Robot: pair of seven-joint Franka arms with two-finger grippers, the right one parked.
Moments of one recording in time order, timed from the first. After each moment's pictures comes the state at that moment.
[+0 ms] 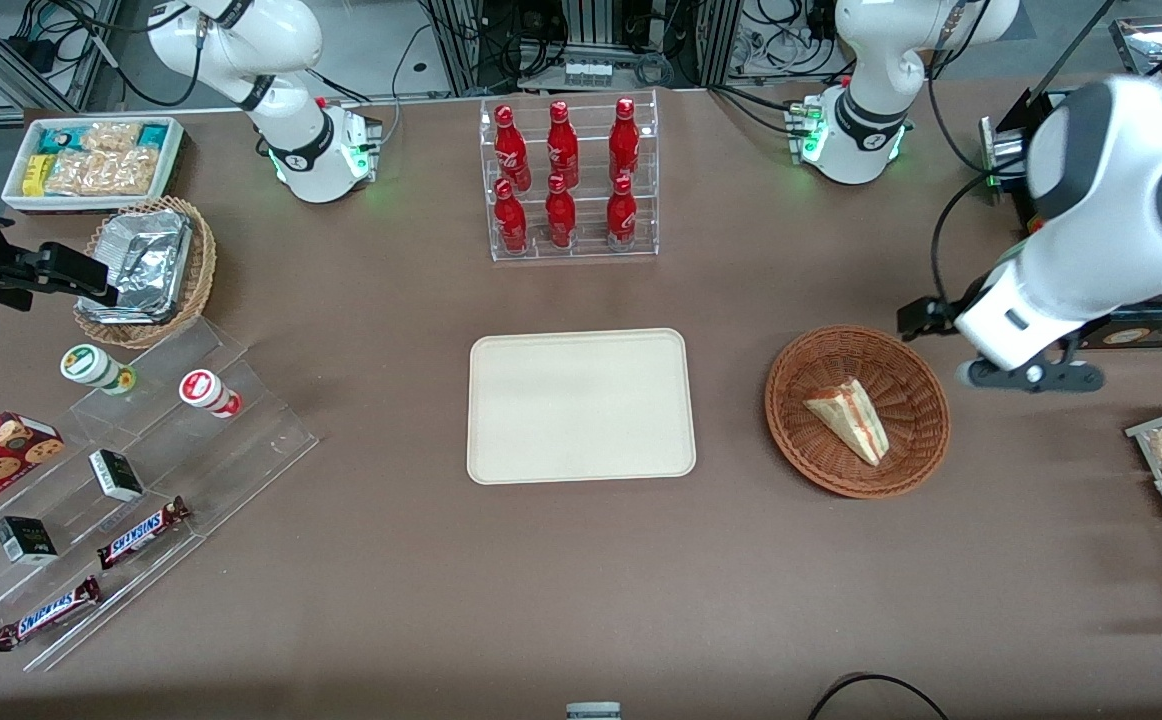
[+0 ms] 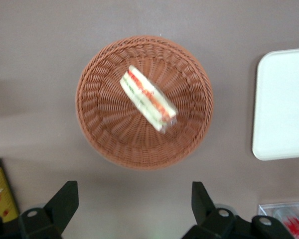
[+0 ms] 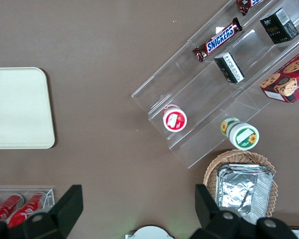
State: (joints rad) arm -0.06 0.10 -0.10 -1.81 -0.01 1.78 -0.09
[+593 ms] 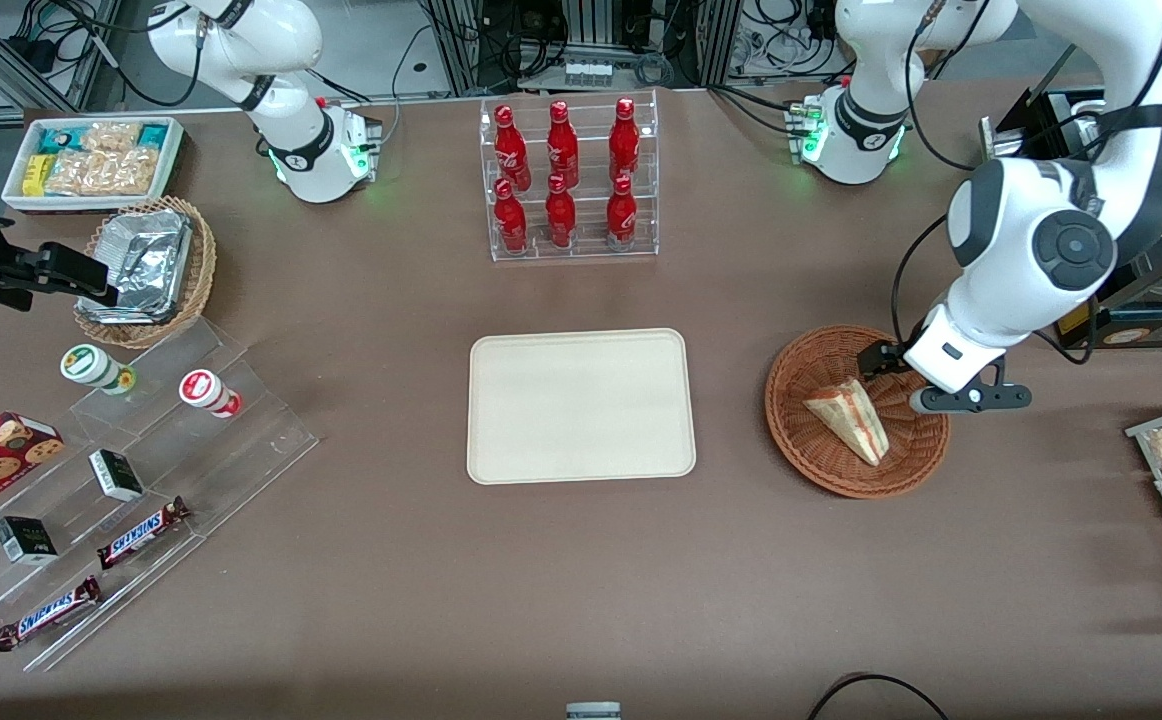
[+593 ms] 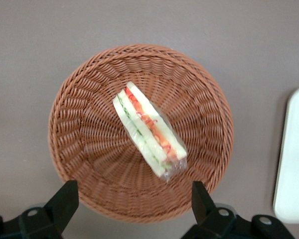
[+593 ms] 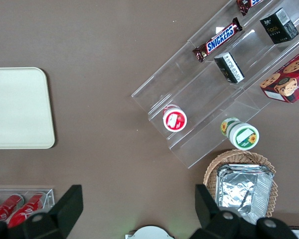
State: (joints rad) arm -0.06 0.09 -0.10 -2.13 -0.01 2.22 -0.26
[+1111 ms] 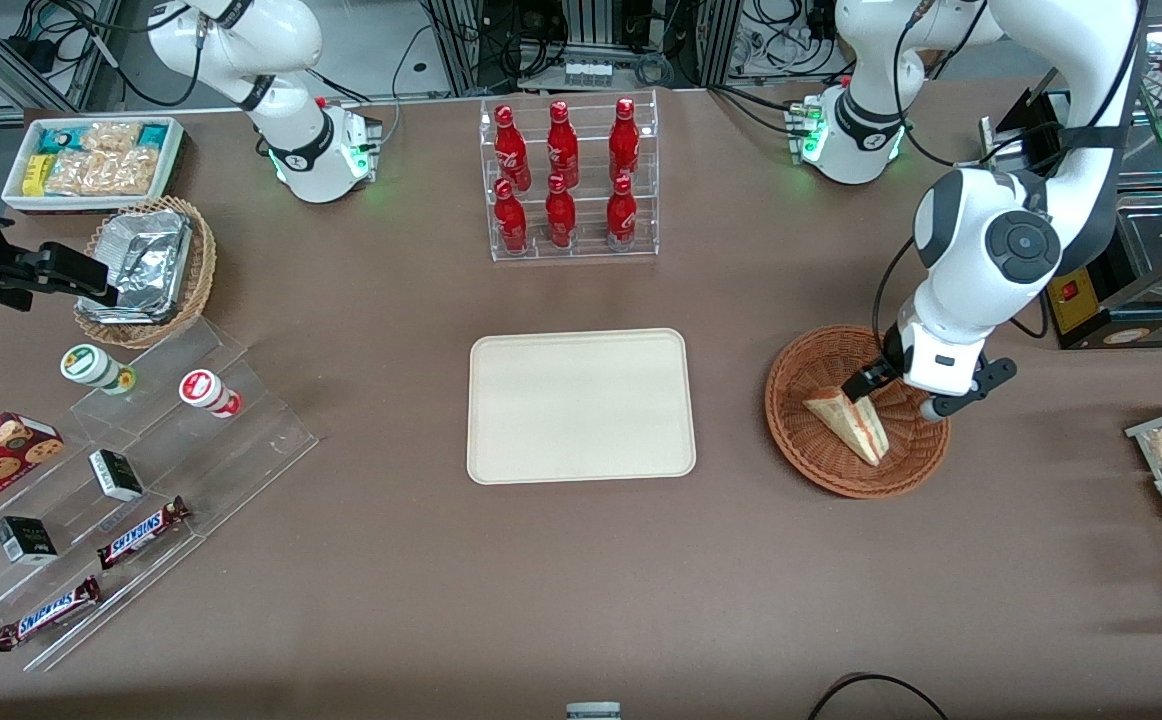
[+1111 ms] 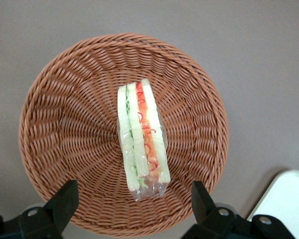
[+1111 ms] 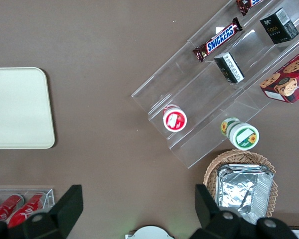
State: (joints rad) arm -0.09 0.10 -0.11 -2.20 -0.01 2.35 -0.80
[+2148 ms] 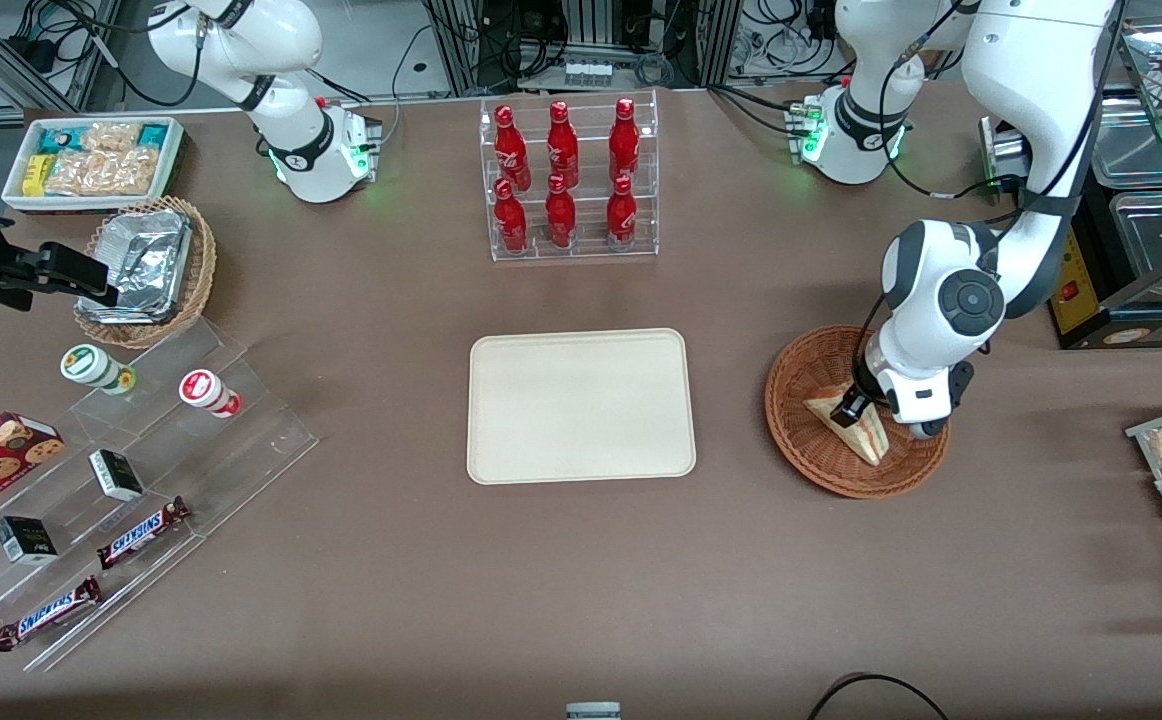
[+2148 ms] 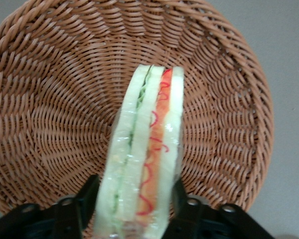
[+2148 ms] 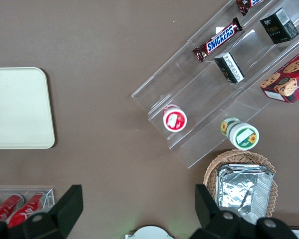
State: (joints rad) arm -0.10 0.27 -0.11 -2.19 -0.01 2.46 -1.11
